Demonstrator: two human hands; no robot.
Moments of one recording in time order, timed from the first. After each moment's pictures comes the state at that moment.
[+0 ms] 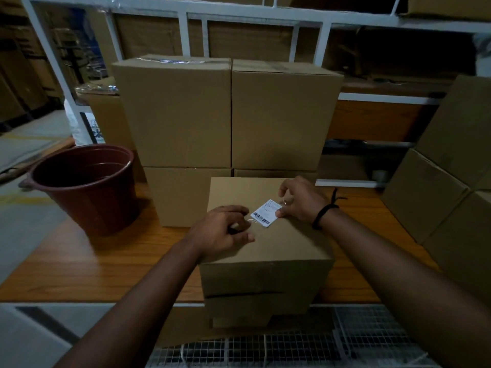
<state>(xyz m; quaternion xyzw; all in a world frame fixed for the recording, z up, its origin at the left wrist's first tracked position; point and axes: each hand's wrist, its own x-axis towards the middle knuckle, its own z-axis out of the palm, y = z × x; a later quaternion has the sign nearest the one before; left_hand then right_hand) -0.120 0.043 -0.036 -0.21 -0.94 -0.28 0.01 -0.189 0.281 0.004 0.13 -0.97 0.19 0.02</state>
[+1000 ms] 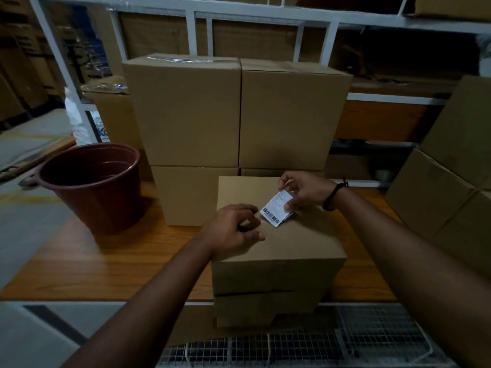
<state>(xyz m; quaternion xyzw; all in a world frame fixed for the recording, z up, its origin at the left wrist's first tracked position) -0.123 0.040 -0.039 -0.21 -0.92 -0.32 0.01 -0.200 0.273 0.037 0.17 -0.90 0.36 -0.18</state>
